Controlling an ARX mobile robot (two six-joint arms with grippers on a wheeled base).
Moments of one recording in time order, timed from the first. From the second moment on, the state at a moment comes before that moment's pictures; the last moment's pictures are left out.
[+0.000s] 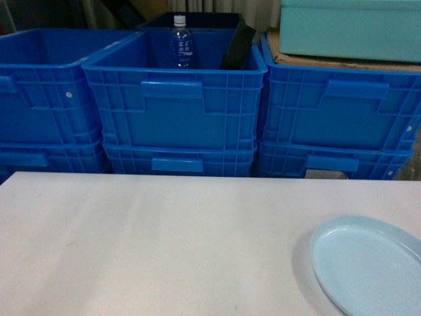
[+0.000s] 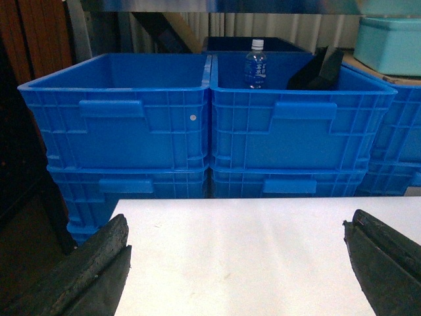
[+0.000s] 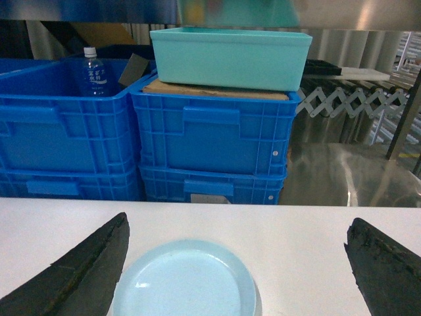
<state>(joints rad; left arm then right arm) 0.00 0.01 0.01 0.00 0.00 0.00 -0.06 0.00 0.01 0.01 -0.06 0.01</state>
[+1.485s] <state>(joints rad) 0.00 0.01 0.01 0.00 0.00 0.00 -0.25 1.24 0.42 0.50 -0.34 -0.05</state>
